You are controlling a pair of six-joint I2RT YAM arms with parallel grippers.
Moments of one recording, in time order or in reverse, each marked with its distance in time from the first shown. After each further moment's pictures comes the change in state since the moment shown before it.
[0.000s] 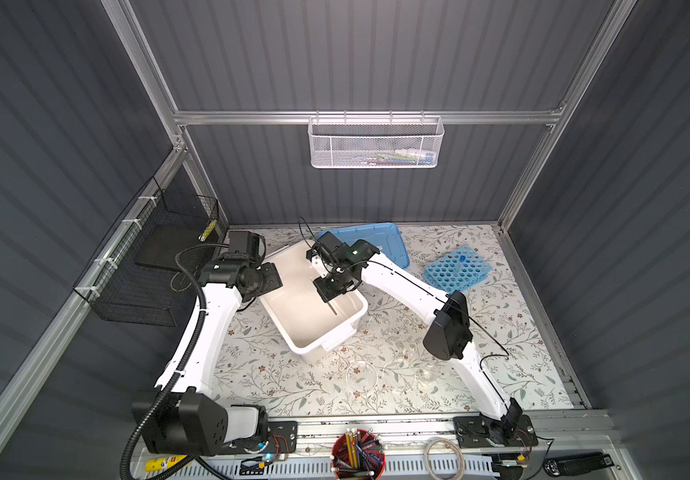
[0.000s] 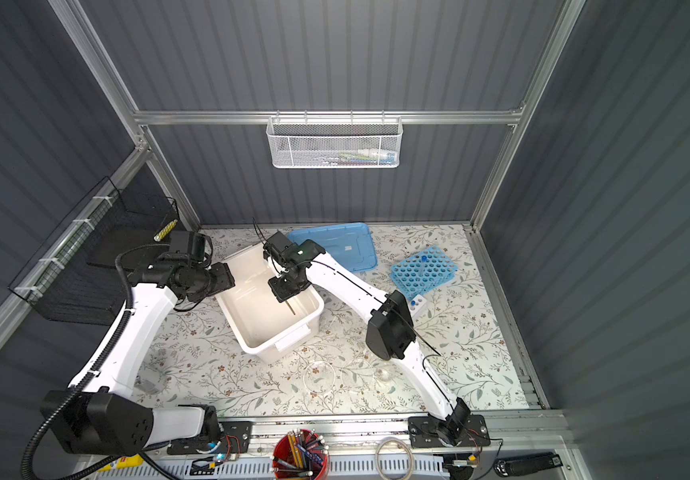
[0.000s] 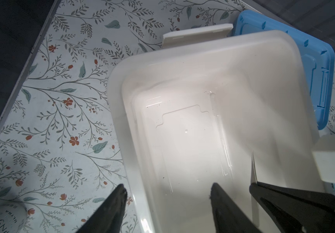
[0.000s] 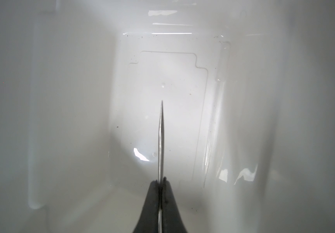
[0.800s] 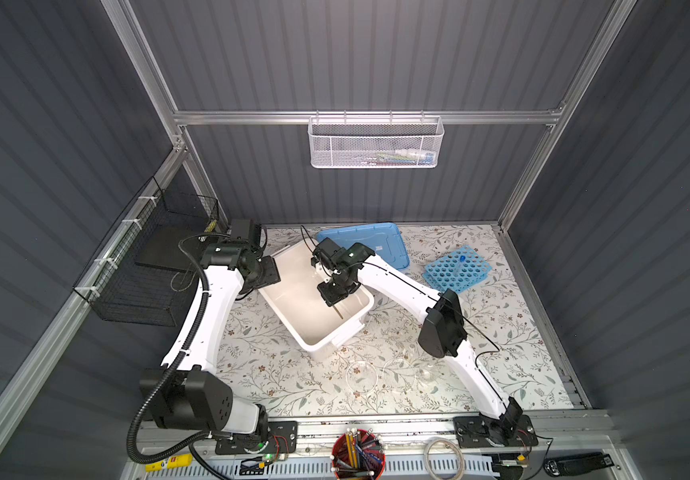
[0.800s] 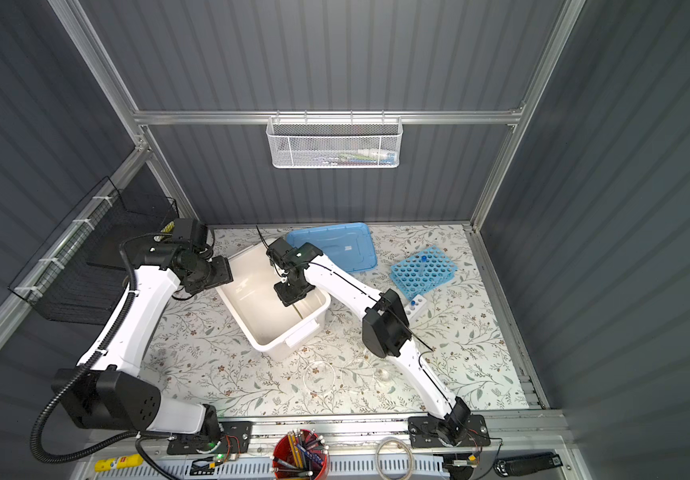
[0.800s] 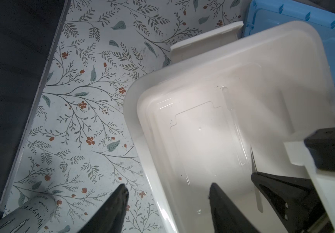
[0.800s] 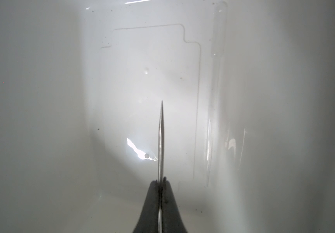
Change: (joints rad) left arm 0.001 0.122 0.156 -0.117 -0.032 0.067; right arm -0.018 0.063 0.007 -0.067 0.061 -0.002
